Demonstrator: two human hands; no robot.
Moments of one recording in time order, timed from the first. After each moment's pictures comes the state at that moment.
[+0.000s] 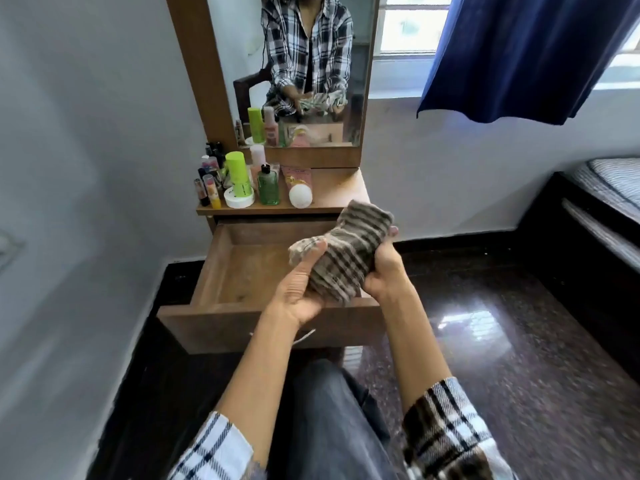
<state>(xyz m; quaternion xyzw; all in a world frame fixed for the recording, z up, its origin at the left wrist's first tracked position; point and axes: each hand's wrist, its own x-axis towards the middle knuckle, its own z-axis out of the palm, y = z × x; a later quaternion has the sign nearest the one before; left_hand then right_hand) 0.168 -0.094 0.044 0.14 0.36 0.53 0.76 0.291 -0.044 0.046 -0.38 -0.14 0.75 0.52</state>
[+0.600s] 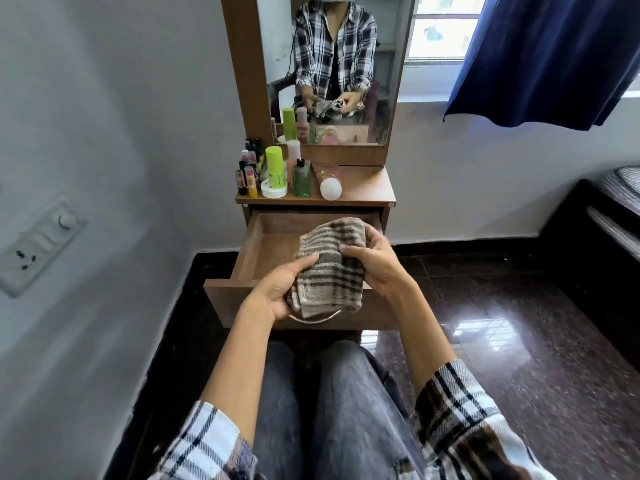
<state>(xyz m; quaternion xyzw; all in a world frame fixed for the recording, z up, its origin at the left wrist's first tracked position) 0.096 -0.143 0.042 0.22 0.46 0.46 0.73 0.256 -0.086 0.049 -0.39 -0.43 0.68 0.45</state>
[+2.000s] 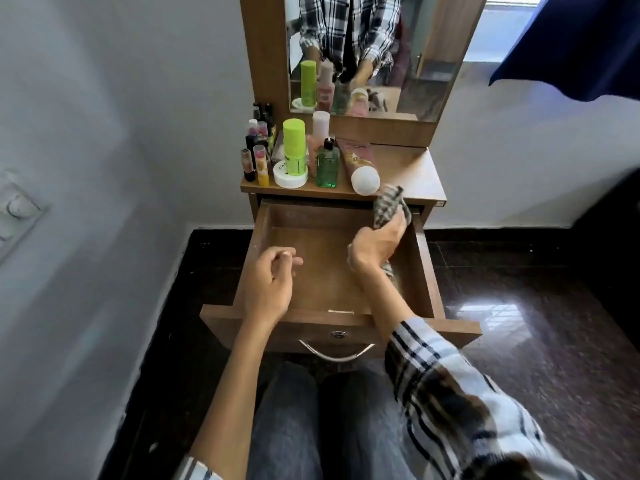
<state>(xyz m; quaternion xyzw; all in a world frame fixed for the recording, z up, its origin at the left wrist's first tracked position) 0.040 -0.083 0.000 0.44 0.69 0.50 0.28 0.155 0.032 -0.005 -0.68 -0.35 0.32 0.55</state>
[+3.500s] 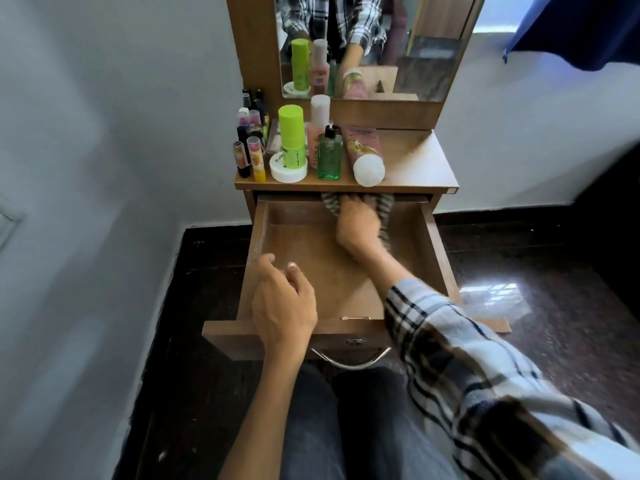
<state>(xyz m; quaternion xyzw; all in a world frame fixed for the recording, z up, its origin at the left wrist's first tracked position) 0.060 -0.084 -0.008 0.40 0.82 0.40 0.11 0.136 0.079 -0.028 -0.66 -0.74 0.06 0.12</state>
